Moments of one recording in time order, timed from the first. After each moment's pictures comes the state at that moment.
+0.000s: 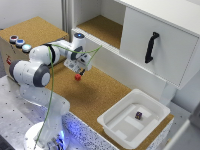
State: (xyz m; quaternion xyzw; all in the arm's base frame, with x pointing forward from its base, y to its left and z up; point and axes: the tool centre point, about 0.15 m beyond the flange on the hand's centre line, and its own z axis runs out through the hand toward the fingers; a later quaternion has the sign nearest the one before) arm 0.346 0.135 0.282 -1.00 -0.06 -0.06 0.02
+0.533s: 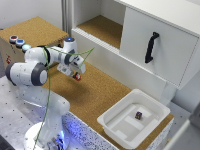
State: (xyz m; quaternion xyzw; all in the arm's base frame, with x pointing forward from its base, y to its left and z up) arm 0.345 0.140 0.246 -0.99 -0.03 -0.10 -0.01
